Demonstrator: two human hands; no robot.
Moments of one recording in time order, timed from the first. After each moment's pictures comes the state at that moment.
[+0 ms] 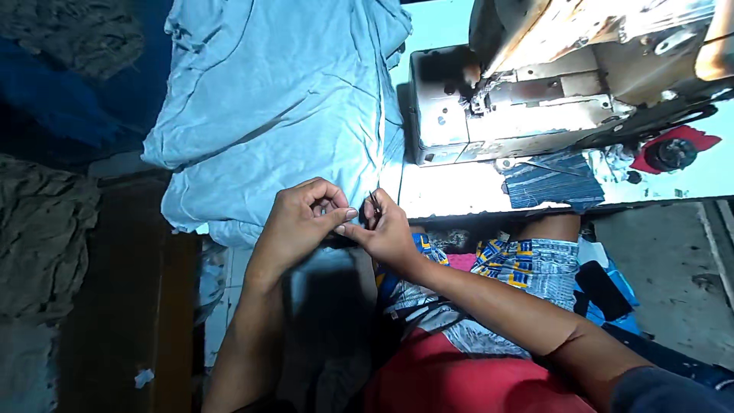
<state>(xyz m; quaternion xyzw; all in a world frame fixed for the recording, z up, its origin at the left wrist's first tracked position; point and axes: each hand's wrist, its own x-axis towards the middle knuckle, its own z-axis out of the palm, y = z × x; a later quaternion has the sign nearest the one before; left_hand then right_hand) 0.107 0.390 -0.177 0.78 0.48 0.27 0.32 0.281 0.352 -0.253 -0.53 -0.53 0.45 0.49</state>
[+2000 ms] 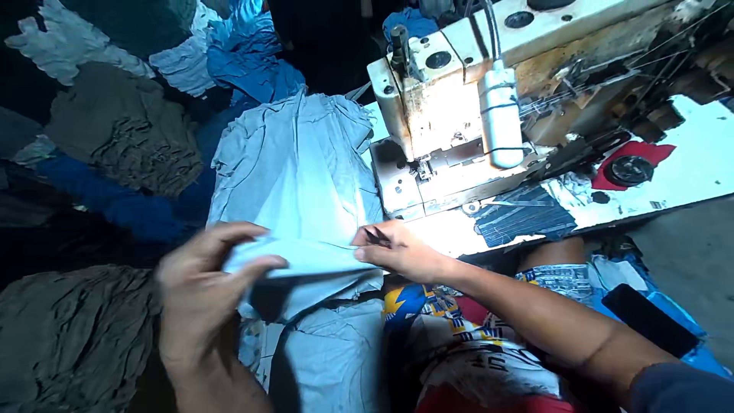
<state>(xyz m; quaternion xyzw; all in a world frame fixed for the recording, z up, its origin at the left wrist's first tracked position) 0.101 0.406 -0.068 0.83 0.39 0.38 0.14 0.390 0.391 -0.182 -0.23 -0.62 0.57 0.49</state>
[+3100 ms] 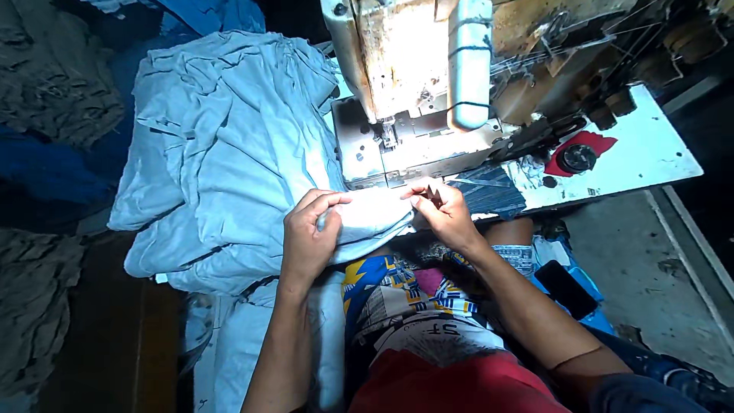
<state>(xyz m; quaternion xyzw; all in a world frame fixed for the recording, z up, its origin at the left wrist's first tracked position) 0.238 0.393 -0.196 0.79 0.44 0.37 0.23 0.504 0.356 -0.244 -0.46 -0.61 0.33 0.55</state>
